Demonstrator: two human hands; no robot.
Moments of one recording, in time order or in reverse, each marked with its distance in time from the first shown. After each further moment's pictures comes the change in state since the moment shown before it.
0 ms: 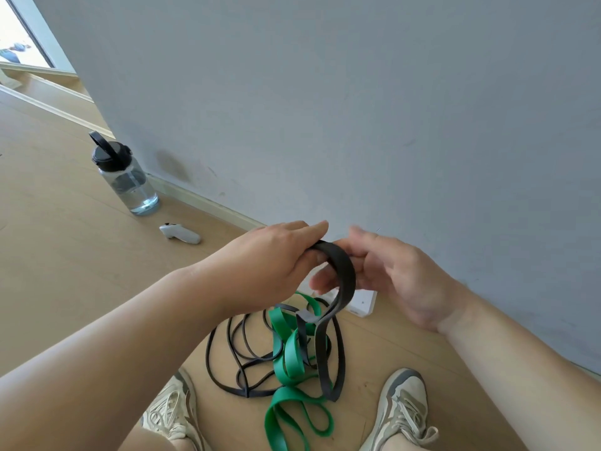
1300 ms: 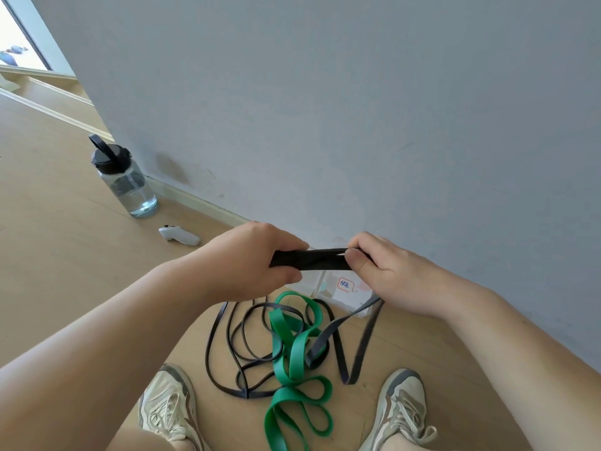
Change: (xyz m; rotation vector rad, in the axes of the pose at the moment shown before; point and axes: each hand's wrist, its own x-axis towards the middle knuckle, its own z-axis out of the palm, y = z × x) left_hand -0.004 -0.024 -0.009 -0.133 -0.117 -0.157; right_hand 0.008 0.010 -0.018 -0.839 0.109 0.030
